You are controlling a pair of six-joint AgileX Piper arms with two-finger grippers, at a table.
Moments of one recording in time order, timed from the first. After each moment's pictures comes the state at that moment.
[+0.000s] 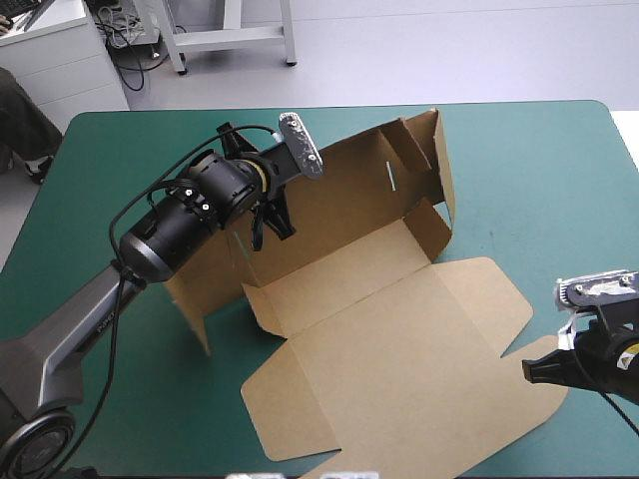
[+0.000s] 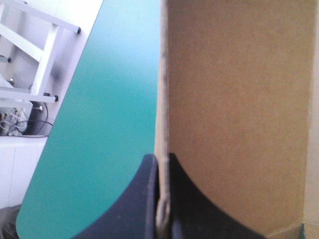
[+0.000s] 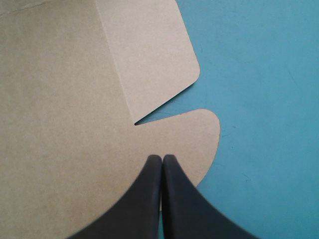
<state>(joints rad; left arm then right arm) -0.70 1.60 -1.64 0.41 0.96 0.33 0.03 0.69 -0.91 0.05 1.23 -0.18</state>
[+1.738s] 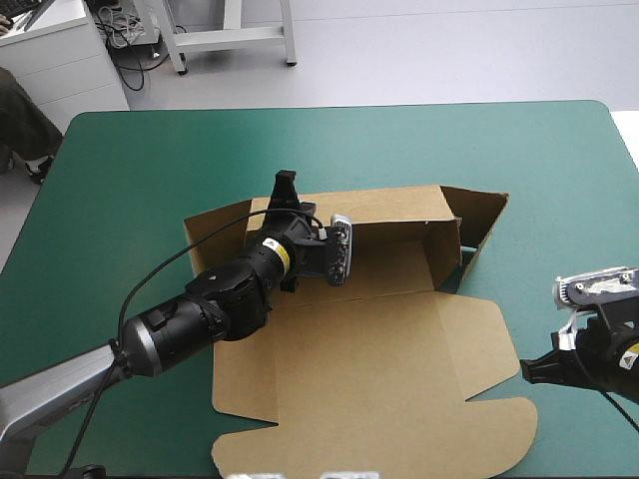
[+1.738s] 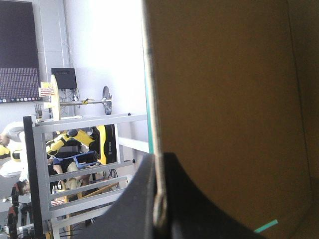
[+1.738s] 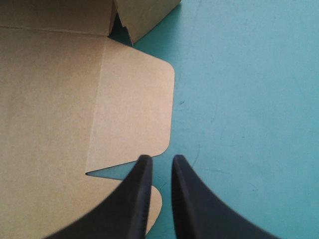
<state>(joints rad) -0.94 1.42 -1.12 1.05 0.55 0.16 0.03 0.69 -0.96 0.09 1.25 -0.20</state>
